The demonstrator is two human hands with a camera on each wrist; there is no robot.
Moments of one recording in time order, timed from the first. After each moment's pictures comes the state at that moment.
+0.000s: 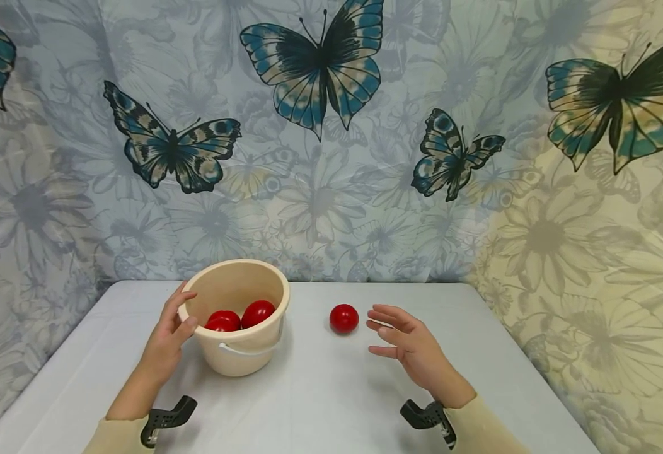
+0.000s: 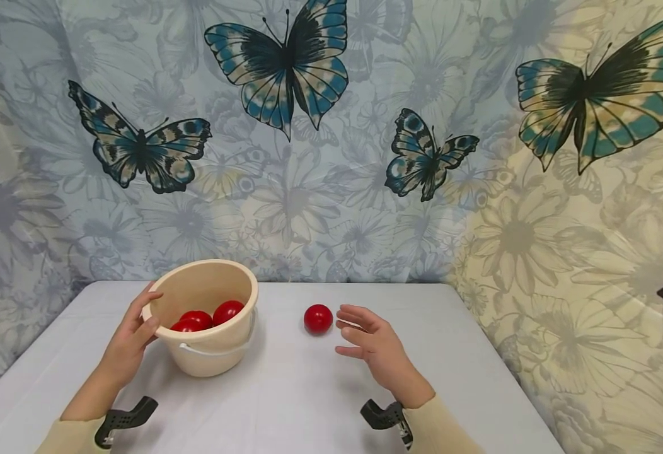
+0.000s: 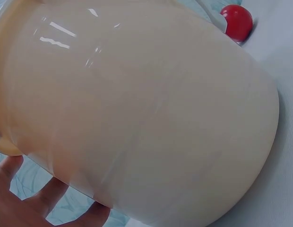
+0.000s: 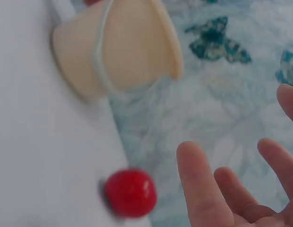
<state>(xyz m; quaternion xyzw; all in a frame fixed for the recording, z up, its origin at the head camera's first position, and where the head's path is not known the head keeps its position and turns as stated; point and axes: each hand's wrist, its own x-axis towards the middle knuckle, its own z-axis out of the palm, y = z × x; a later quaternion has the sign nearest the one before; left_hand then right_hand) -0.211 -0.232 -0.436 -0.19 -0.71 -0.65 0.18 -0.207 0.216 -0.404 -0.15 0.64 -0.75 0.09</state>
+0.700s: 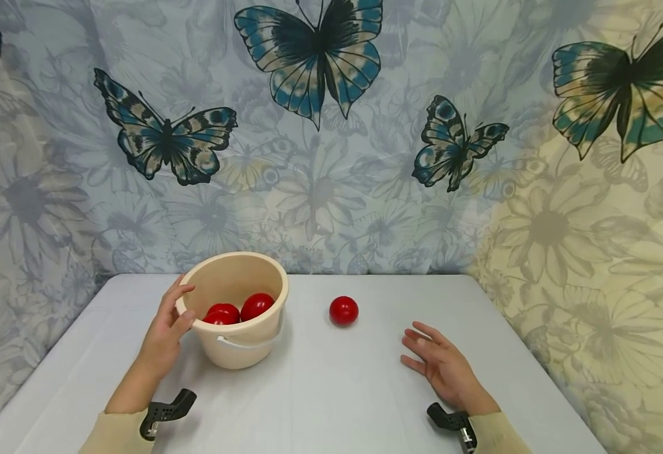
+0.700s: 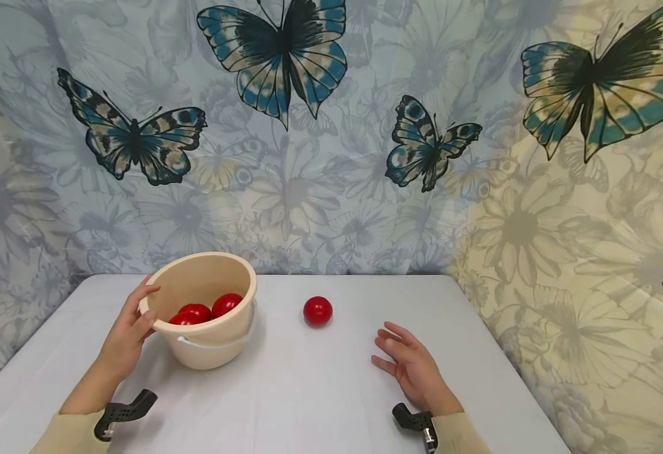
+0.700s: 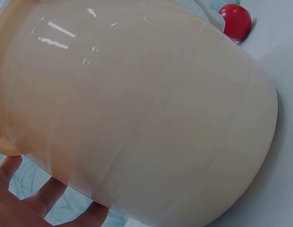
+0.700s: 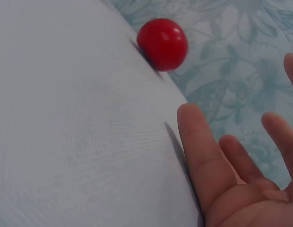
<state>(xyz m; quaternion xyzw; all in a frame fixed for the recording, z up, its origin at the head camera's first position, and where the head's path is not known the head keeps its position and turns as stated) -0.213 -0.231 -0.438 -0.19 -0.72 -0.64 0.18 -0.211 0.299 -0.485 -0.06 0.54 -0.84 0.10</state>
